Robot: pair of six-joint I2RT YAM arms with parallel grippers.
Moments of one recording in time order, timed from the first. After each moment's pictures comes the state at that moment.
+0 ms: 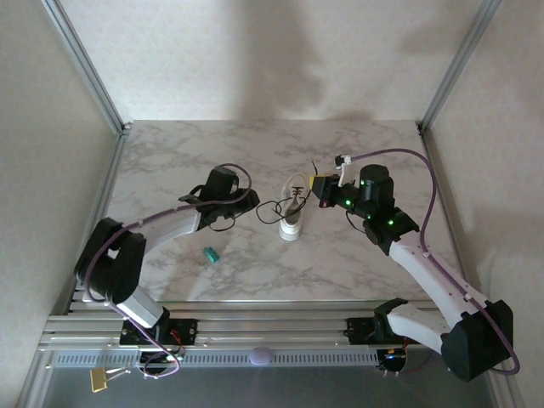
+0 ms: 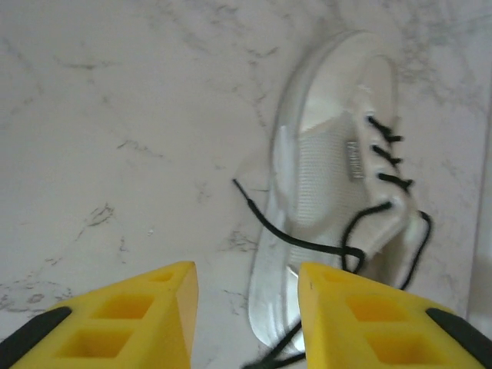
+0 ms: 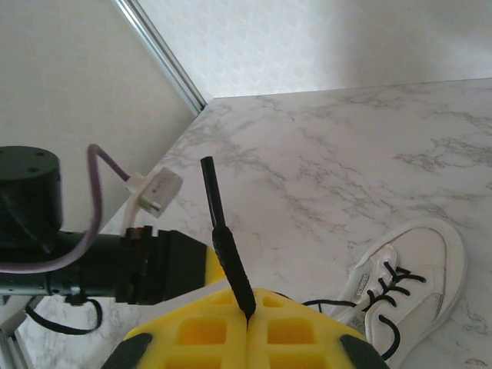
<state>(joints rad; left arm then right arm) -0.49 1.62 0.95 -0.11 0.19 -0.93 0.45 1.07 0.84 -0.06 -0.36 0.37</state>
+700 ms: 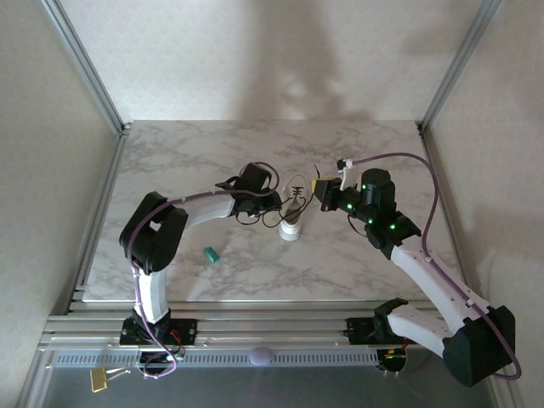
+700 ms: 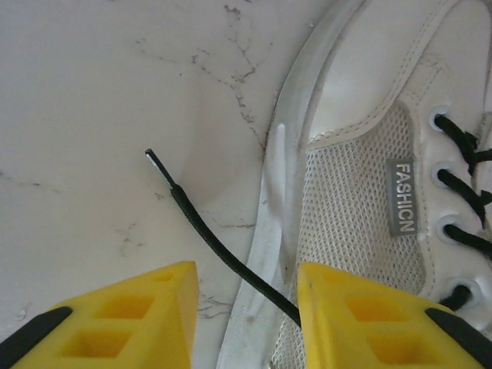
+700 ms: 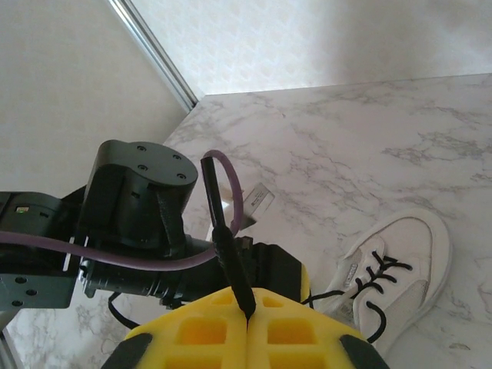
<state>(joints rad) -0.59 1.94 1.25 -0.24 0.13 -0.96 0.45 1.04 0.81 -0.08 -0.34 0.36</state>
